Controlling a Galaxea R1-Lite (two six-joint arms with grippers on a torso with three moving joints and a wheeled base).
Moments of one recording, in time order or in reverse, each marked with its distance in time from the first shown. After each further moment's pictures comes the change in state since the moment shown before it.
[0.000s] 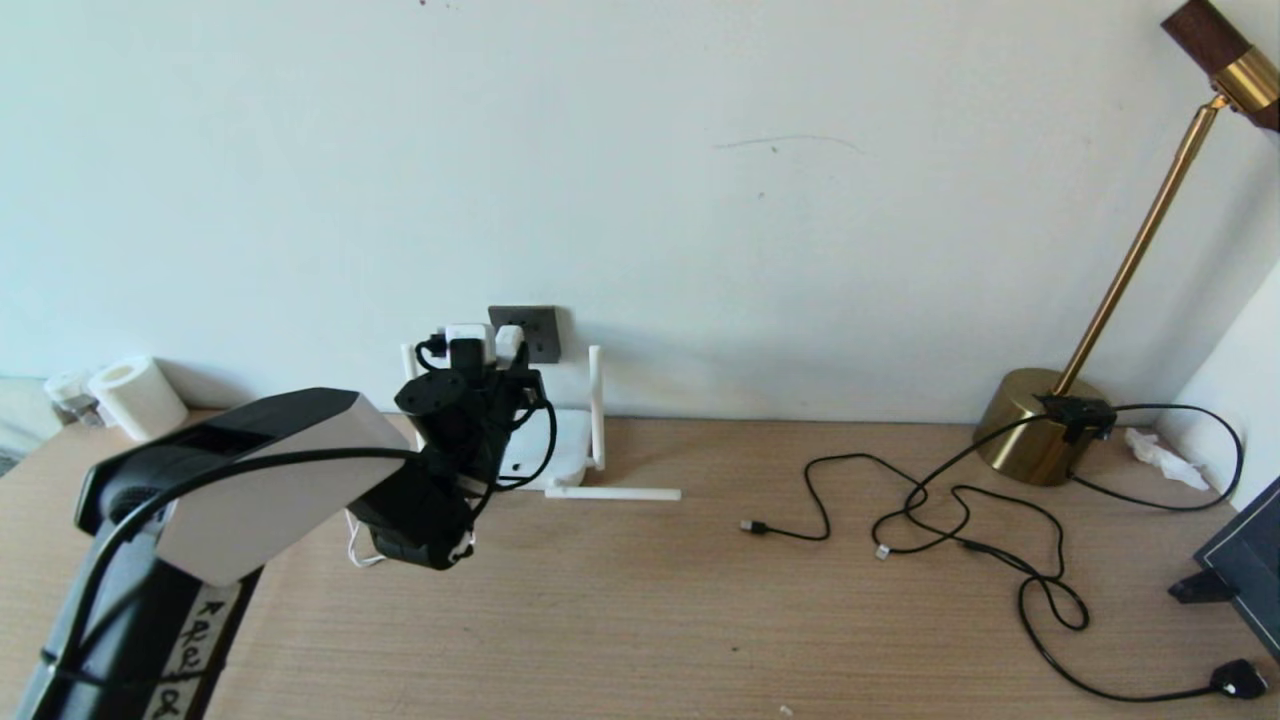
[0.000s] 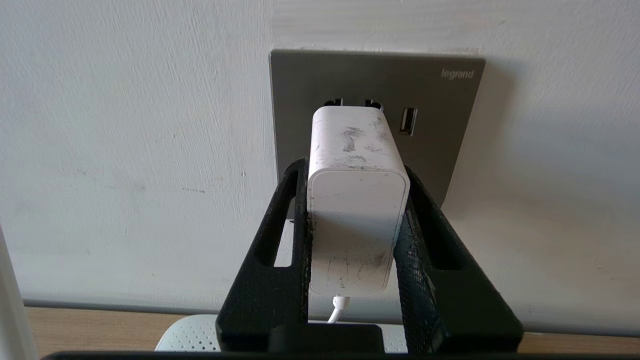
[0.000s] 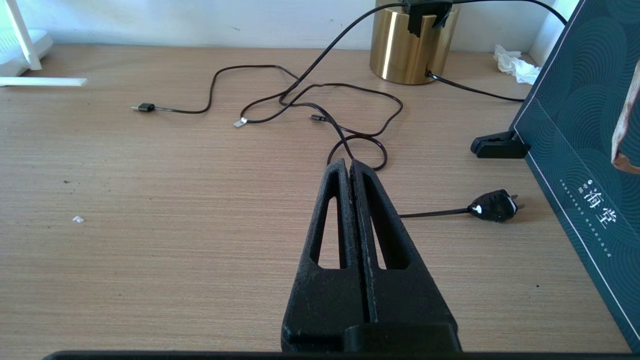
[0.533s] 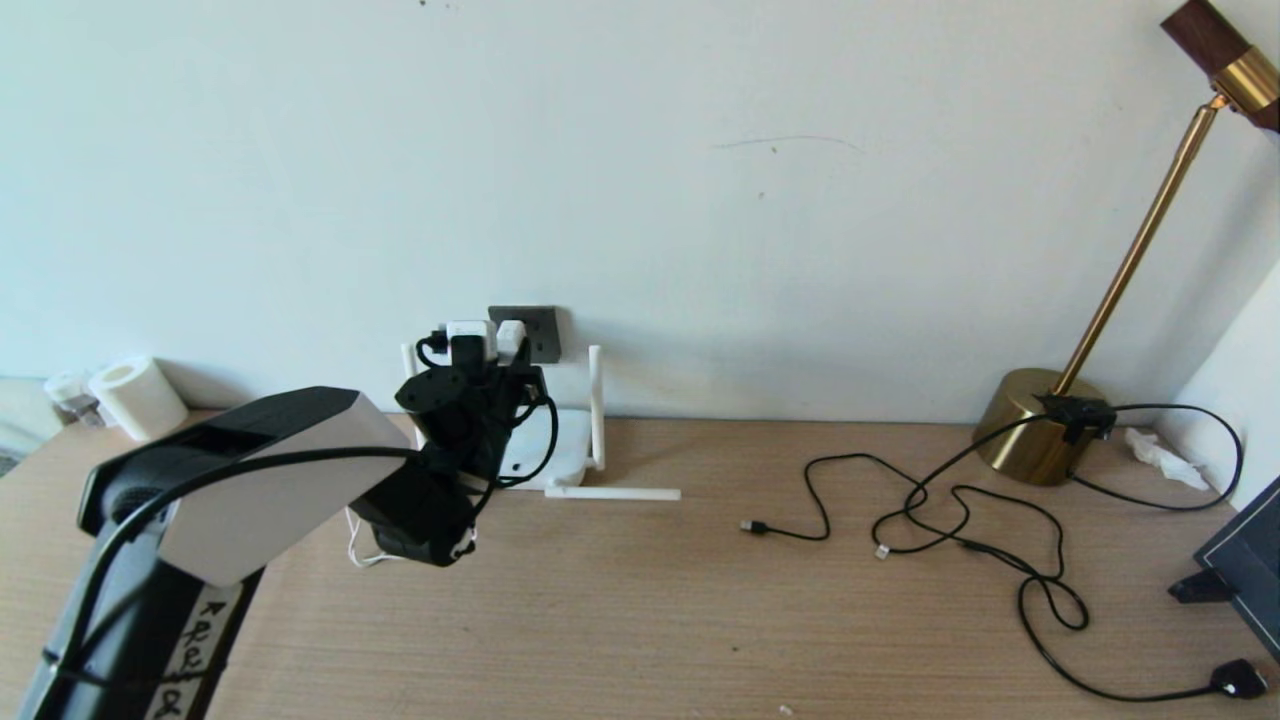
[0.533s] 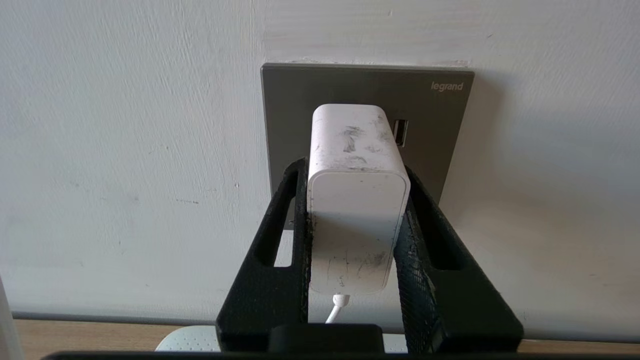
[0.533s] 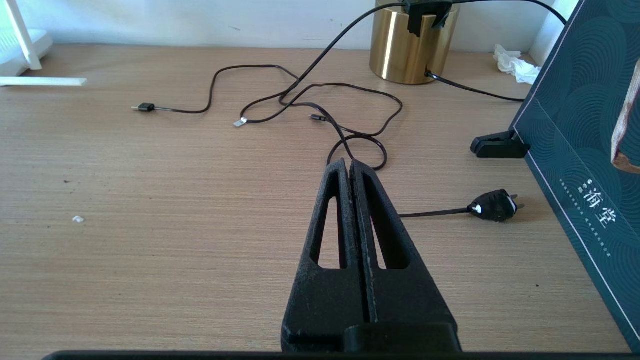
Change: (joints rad) left arm 0.004 0.005 -0.019 0.000 -0.011 0.003; right arm 0.000 0.000 0.000 0.000 0.000 0.000
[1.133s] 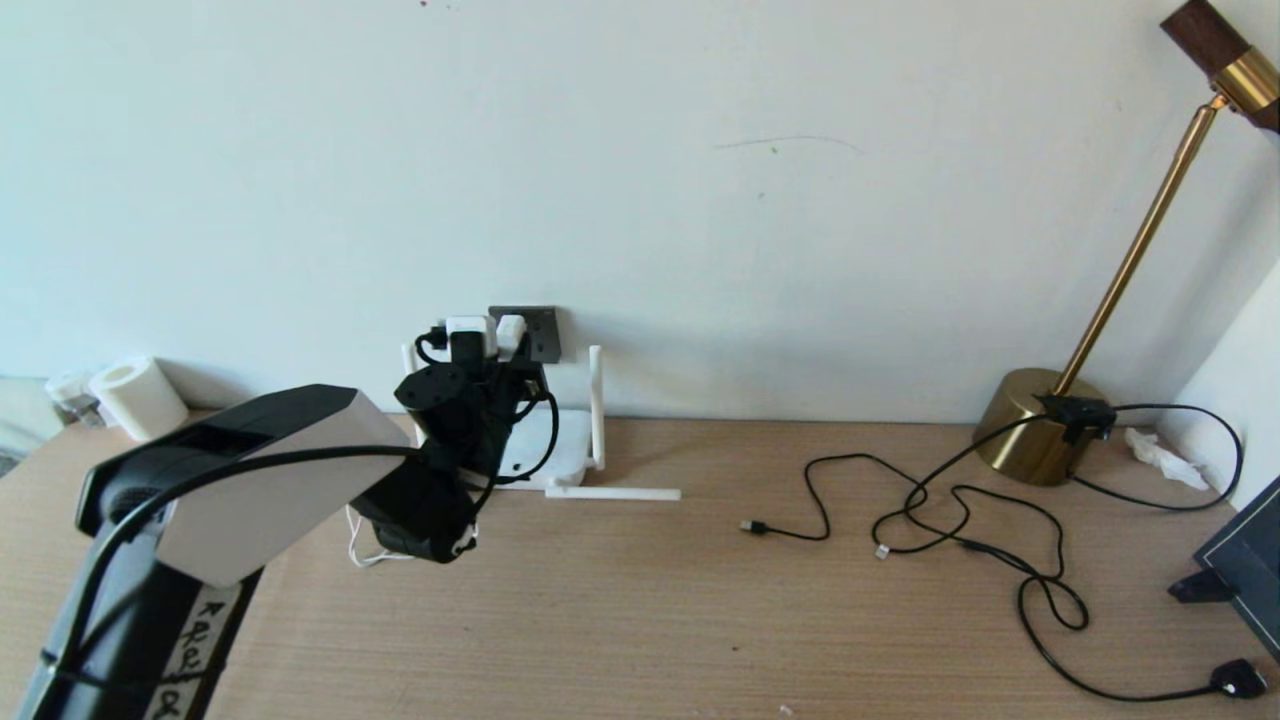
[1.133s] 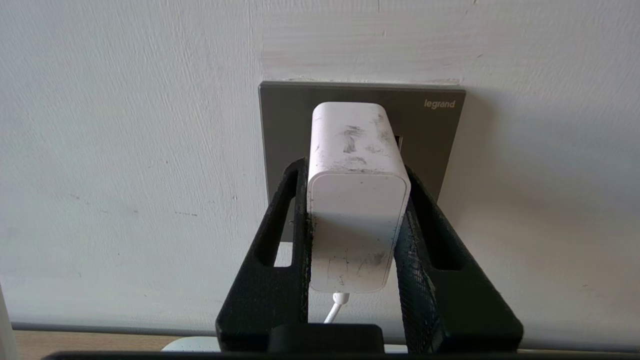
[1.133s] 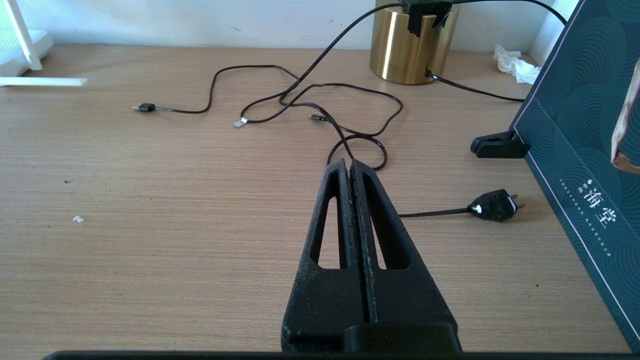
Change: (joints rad) left arm 0.000 -0.002 -0.013 -0.001 -0.003 0.001; right arm 0.000 0.000 0.000 0.000 0.000 0.000
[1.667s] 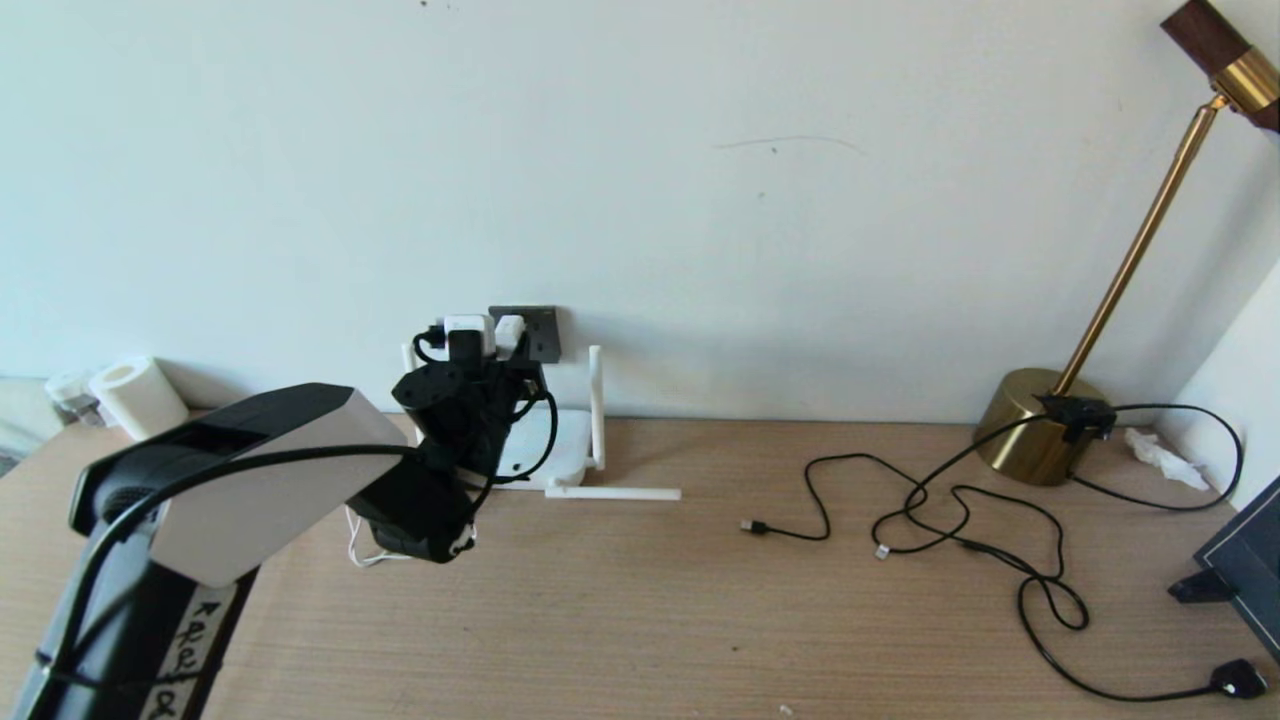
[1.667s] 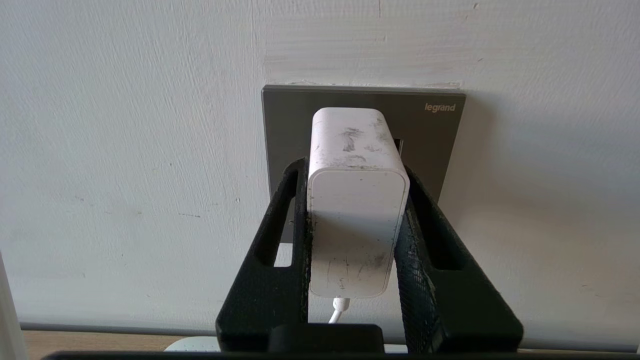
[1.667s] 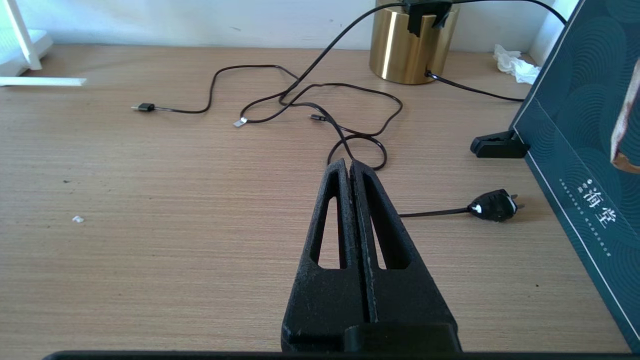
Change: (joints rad) left arm 0.001 -0.009 0.009 0.000 -0.001 0.001; right arm 0.000 0.000 0.000 0.000 0.000 0.000
